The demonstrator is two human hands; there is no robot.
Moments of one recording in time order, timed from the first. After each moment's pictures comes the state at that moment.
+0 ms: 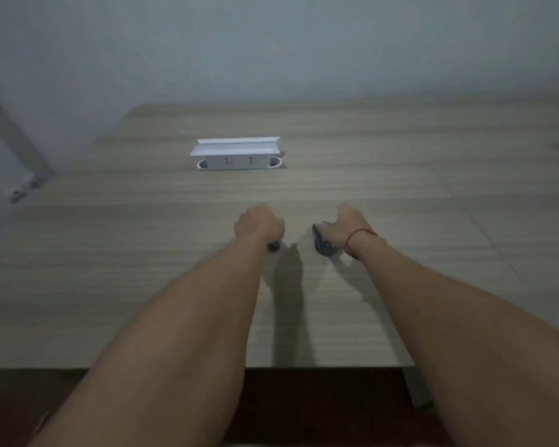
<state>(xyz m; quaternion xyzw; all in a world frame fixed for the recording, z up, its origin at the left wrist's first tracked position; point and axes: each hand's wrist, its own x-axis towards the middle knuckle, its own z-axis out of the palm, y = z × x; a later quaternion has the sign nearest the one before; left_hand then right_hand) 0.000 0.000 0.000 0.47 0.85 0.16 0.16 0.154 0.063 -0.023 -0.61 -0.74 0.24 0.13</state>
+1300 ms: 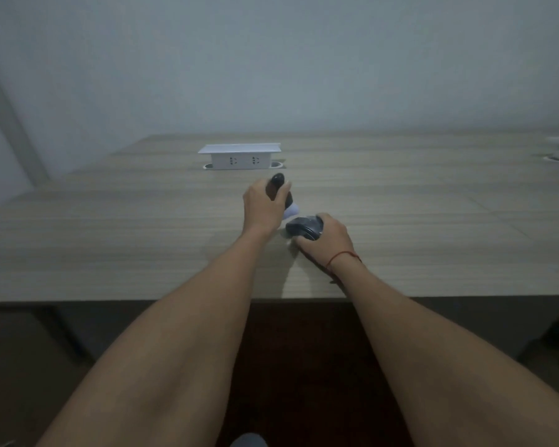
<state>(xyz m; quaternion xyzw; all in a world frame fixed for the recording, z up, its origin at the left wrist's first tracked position) 0.022 -0.066 -0.074 0.49 0.67 0.56 0.05 0.143 -0.029 -0.138 -0.51 -0.74 0.26 0.36</state>
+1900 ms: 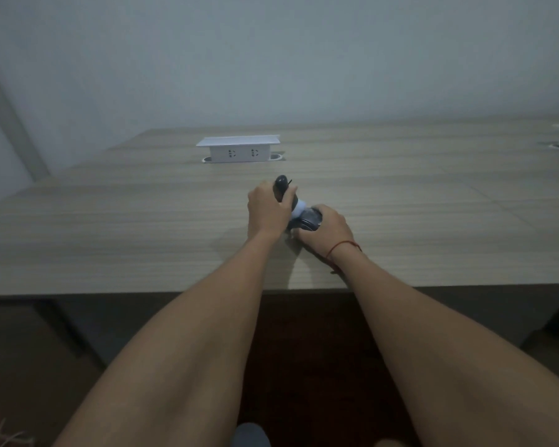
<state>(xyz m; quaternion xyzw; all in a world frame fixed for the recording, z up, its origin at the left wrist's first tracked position) 0.035 -0.068 -0.090 0.49 0.68 0.54 0.00 0.148 -0.028 -0.135 -0.49 -0.75 0.27 0.35</state>
